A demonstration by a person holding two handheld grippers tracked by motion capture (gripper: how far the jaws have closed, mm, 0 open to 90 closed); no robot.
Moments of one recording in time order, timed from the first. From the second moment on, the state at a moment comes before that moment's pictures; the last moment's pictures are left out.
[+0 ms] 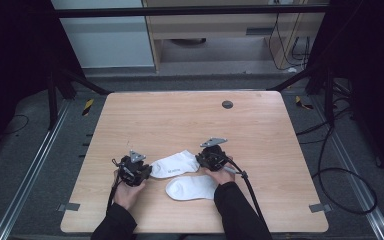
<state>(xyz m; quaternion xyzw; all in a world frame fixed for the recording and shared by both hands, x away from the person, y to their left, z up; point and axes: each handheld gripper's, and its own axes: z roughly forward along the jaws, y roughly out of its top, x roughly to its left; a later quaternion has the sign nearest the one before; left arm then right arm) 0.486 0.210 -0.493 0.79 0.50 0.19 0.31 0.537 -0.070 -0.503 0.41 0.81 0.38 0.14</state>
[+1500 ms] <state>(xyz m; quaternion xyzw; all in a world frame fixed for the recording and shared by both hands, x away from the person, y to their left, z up) 0.430 0.164 -0.469 0.82 0.41 0.14 0.36 0.431 -0.139 -0.464 0.37 0.81 0.43 0.13</state>
